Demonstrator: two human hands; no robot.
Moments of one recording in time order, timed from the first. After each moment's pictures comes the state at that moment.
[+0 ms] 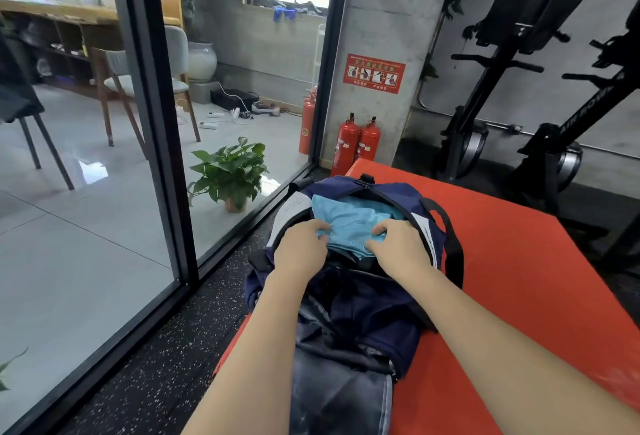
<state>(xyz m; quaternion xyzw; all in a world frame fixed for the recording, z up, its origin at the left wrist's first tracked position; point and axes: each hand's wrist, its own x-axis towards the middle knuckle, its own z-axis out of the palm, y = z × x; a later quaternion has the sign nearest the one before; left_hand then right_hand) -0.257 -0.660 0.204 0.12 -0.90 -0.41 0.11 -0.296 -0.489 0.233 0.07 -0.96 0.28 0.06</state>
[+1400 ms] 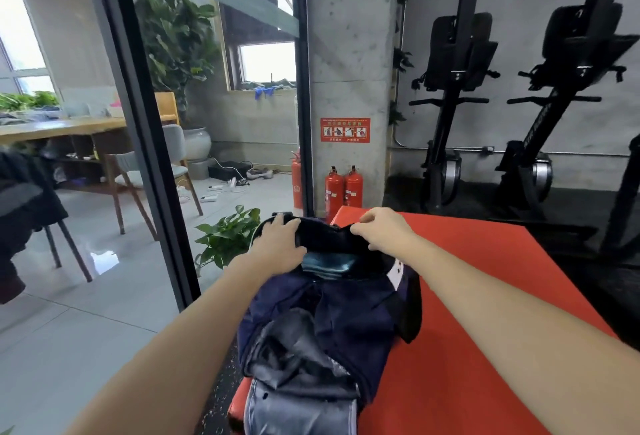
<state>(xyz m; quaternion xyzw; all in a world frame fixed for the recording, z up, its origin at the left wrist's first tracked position) -0.226 -0.667 0.338 0.03 -0.99 -0.14 0.09 -0.254 -0.448 0.369 0.09 -0.91 0.40 0.01</state>
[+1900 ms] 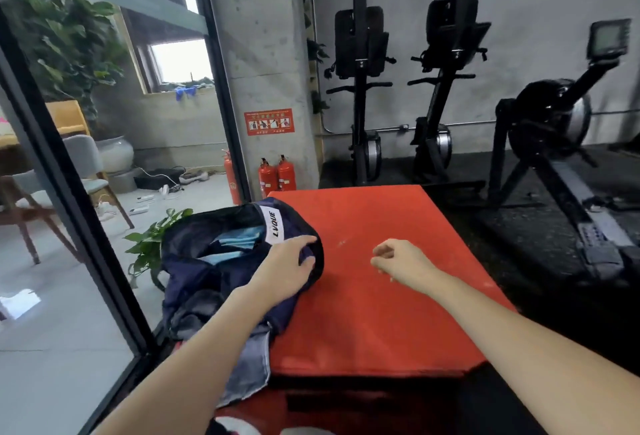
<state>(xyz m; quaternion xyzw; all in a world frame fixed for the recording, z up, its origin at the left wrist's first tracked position) -0.101 -0.483 0.298 -0.16 -0.94 -0.27 0.12 -0.108 -0.234 0.277 0.01 -0.91 0.41 0.02</state>
